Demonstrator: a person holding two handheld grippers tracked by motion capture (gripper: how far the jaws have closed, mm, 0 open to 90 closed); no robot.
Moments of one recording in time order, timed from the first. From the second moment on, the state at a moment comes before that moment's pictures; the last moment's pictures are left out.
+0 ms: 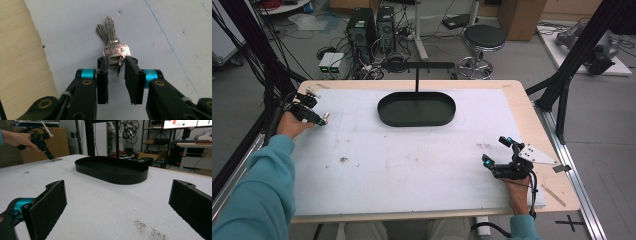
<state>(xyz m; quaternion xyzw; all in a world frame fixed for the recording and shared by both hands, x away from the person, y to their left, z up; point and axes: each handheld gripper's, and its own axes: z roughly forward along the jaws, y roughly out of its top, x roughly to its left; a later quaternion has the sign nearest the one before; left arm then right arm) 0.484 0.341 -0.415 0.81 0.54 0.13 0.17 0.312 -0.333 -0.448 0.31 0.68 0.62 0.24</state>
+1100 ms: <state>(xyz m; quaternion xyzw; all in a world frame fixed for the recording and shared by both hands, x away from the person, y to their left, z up) 0.483 0.338 -0.414 0.82 0.54 0.13 0.17 0.312 -0.333 -0.448 0.31 0.68 0.62 0.25</state>
